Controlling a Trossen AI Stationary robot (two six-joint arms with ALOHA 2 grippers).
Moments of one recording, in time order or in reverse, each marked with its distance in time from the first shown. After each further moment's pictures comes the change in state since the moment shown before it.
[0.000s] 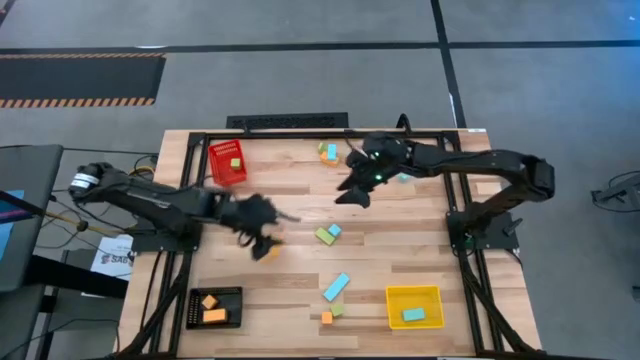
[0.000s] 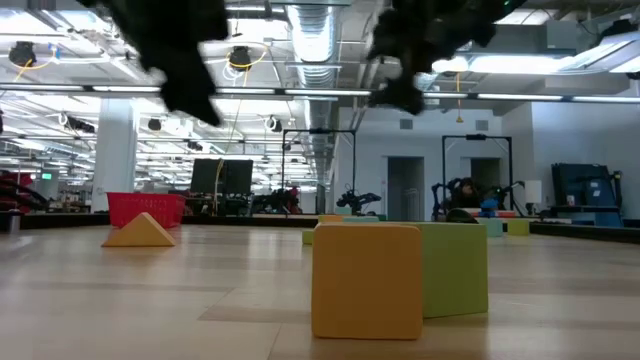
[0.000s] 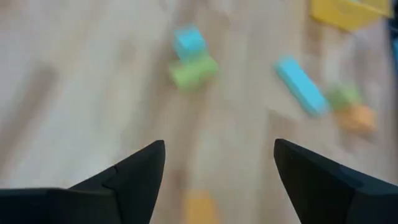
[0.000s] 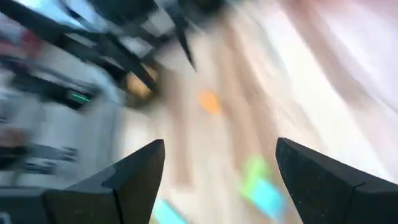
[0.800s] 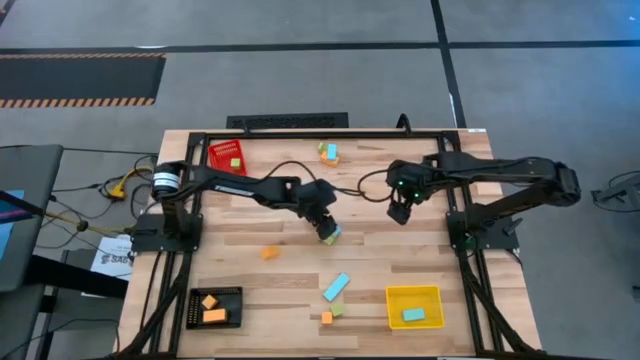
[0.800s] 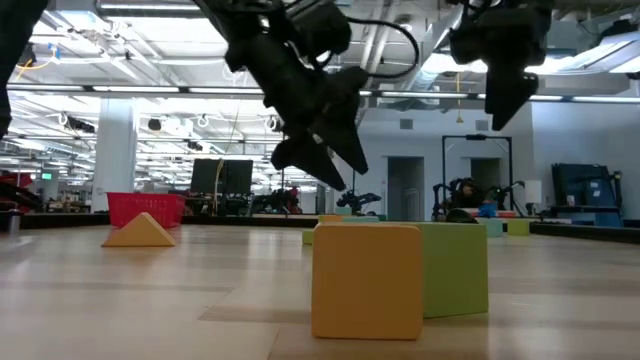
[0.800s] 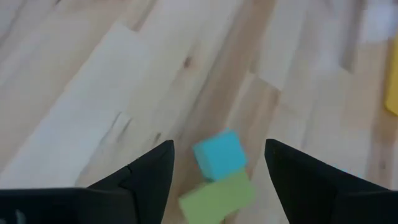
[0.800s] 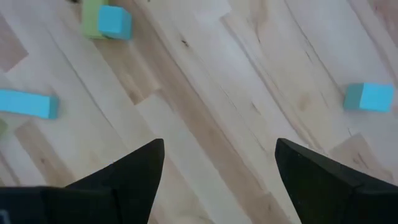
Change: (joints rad) left arm 0.193 0.683 0.475 0.122 0.120 -0.075; right arm 0.165 -0.214 0.000 -0.791 0.516 0.090
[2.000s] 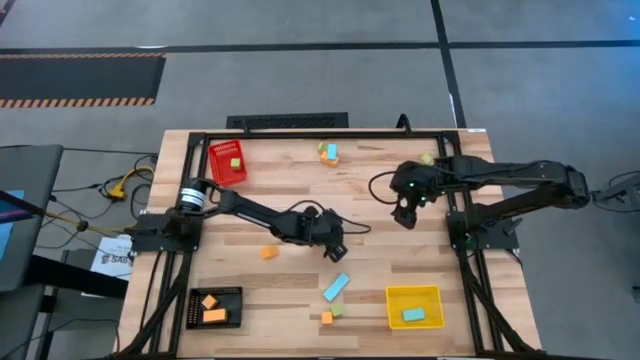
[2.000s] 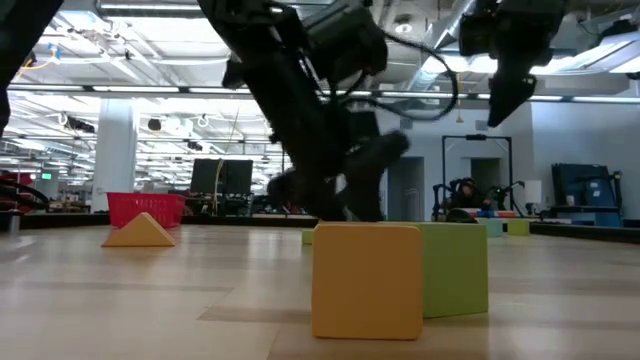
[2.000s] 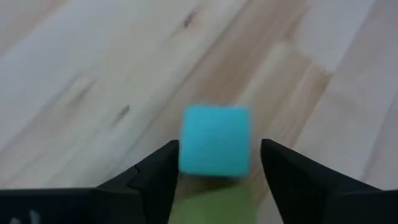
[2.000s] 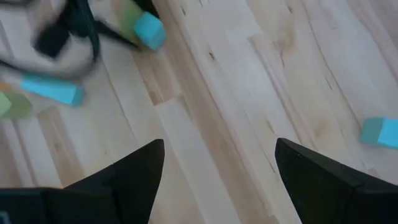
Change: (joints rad) left arm -0.196 0.212 0.064 0.051 -0.399 -0.198; right arm 0.017 -0.102 -0.090 0.120 -0.042 -0.106
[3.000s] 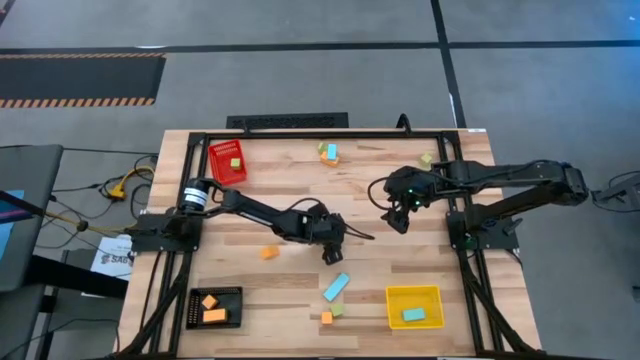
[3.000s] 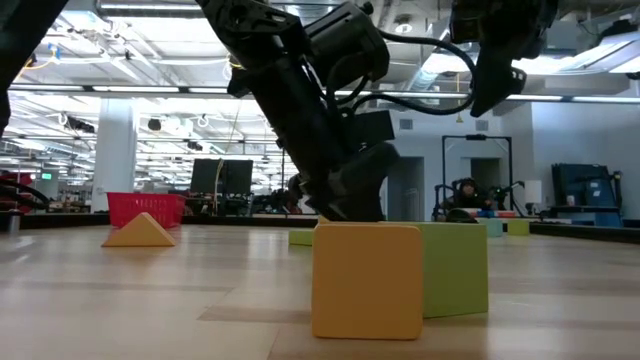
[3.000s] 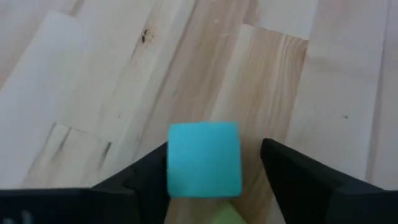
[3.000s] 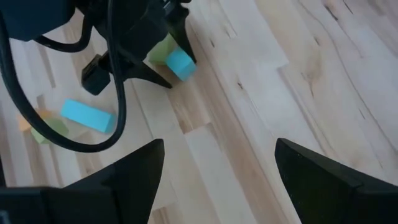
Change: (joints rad) left arm 0.010 0.022 -0.001 0.038 0.077 0.325; right arm 0.074 0.014 -0.001 0.126 0.010 0.074
